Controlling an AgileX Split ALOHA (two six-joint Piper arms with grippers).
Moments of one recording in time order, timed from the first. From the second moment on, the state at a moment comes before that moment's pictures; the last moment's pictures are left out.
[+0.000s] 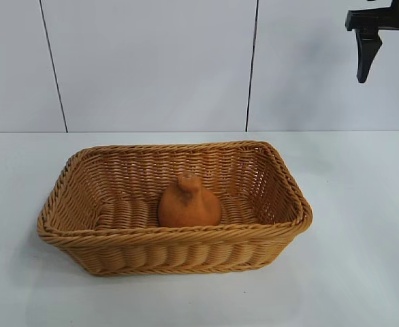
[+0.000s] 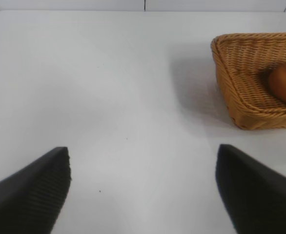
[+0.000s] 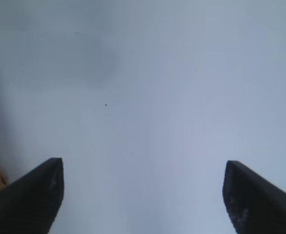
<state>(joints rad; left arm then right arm) -0.01 0.00 -0.50 -0.02 1.07 -0.01 0.05 1.88 -1.69 -0.01 1.21 0.07</state>
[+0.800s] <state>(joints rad) -0.01 0.00 -0.50 -0.02 1.07 -0.01 0.05 0.89 -0.63 -0.01 1.10 0.06</state>
